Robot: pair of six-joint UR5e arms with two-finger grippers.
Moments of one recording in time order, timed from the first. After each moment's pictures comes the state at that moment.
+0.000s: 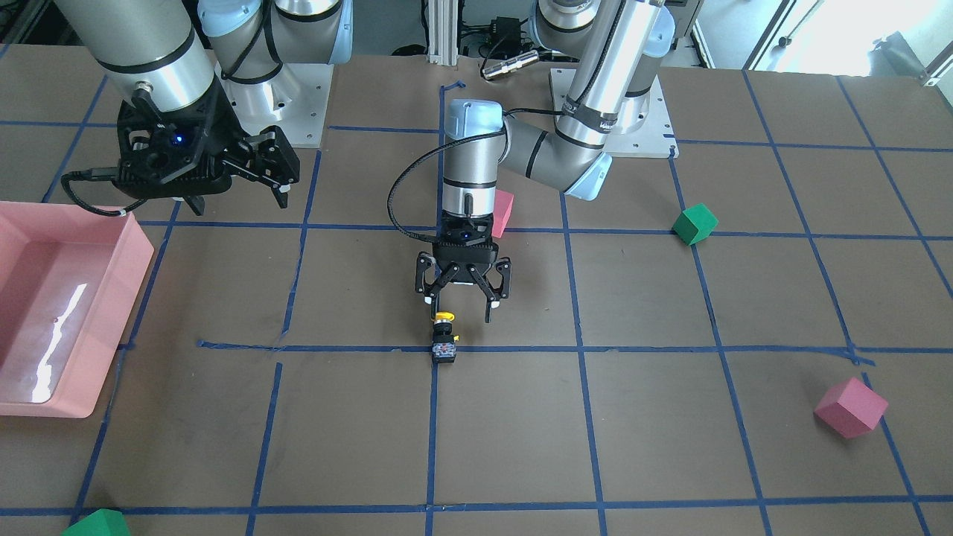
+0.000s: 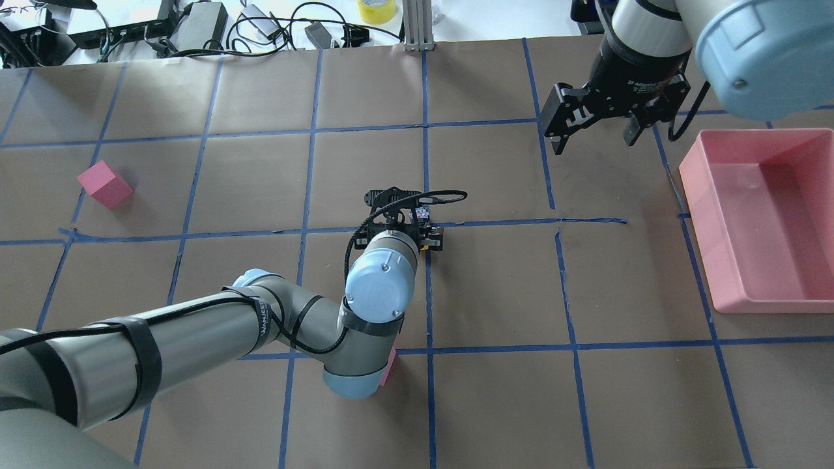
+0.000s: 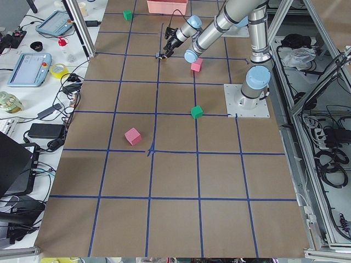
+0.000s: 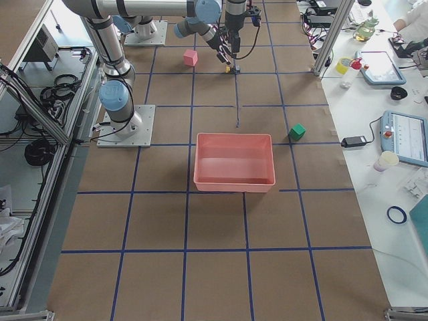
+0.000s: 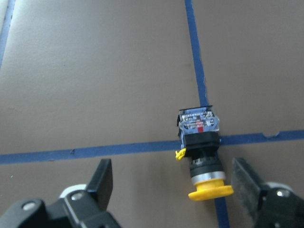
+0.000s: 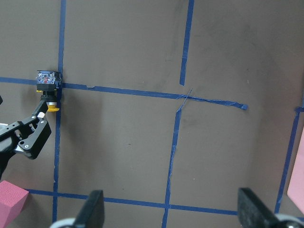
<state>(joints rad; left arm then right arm) -2.04 -2.07 -2.16 0.17 1.82 -0.33 1.60 -1.53 1.56 -1.60 -1.54 -0.08</state>
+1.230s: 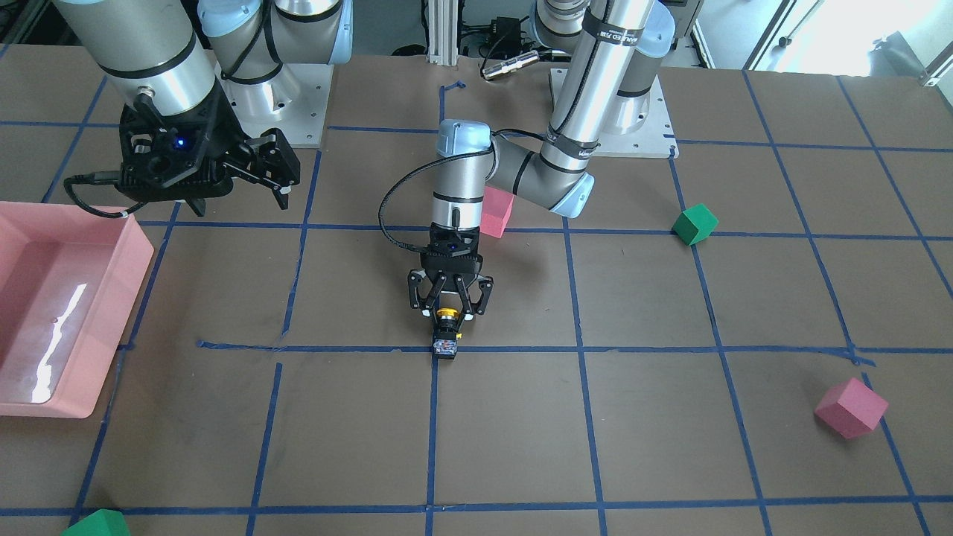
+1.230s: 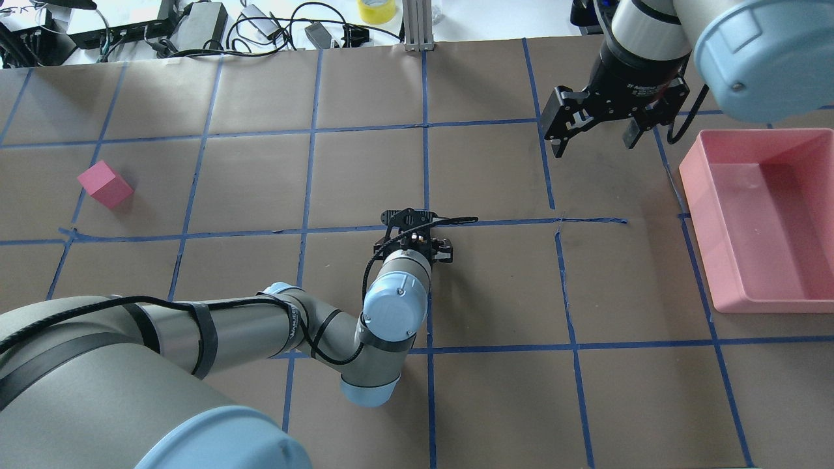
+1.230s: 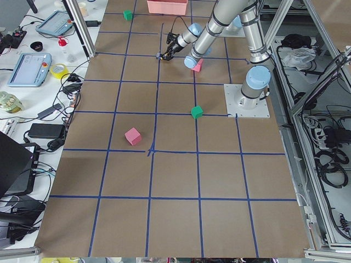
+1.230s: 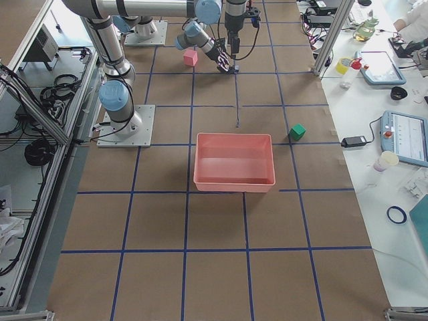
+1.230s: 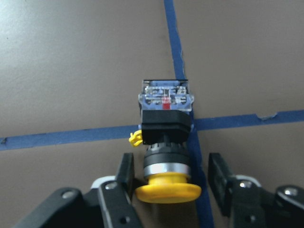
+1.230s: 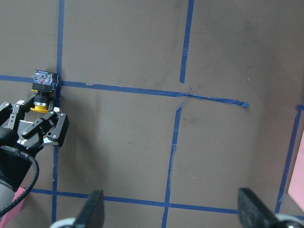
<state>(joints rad) -2.07 -2.17 -2.16 0.29 1.82 -0.33 1.60 -1.53 1.57 -1.60 -1.54 -0.08</state>
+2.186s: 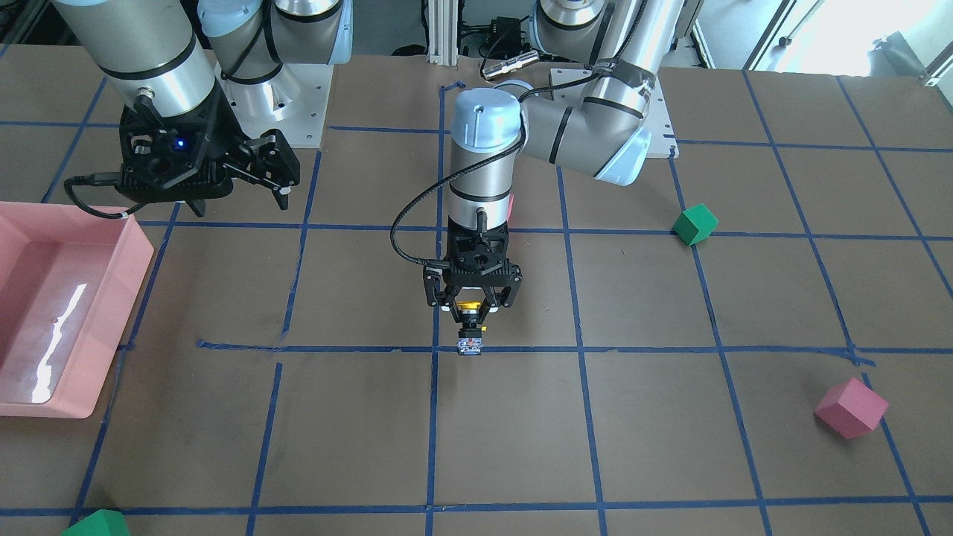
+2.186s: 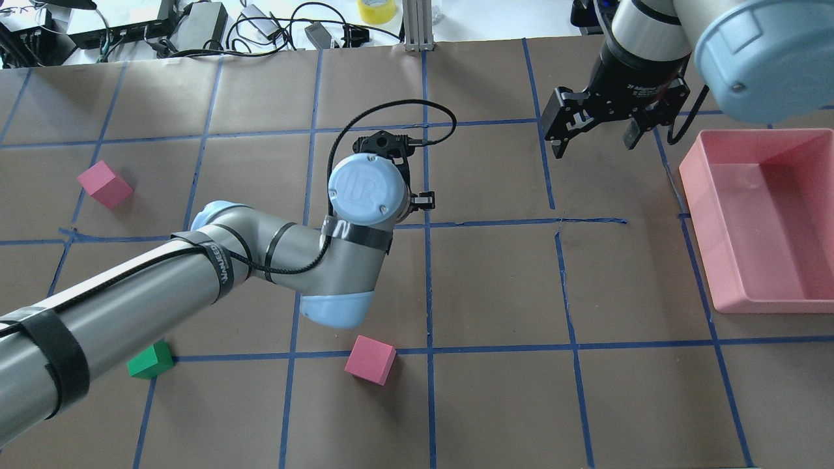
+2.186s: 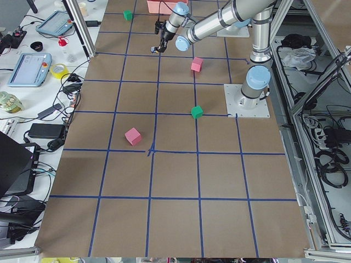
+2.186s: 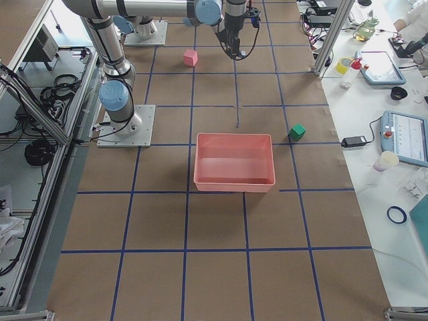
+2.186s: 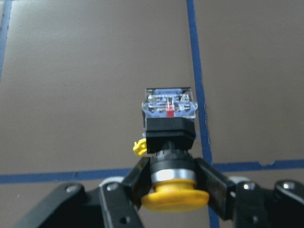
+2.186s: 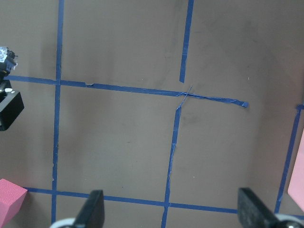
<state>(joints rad) -1.94 -1.89 -1.92 -0.58 1.66 -0.42 1.60 -1.53 1.57 -1.60 -1.54 -0.08</state>
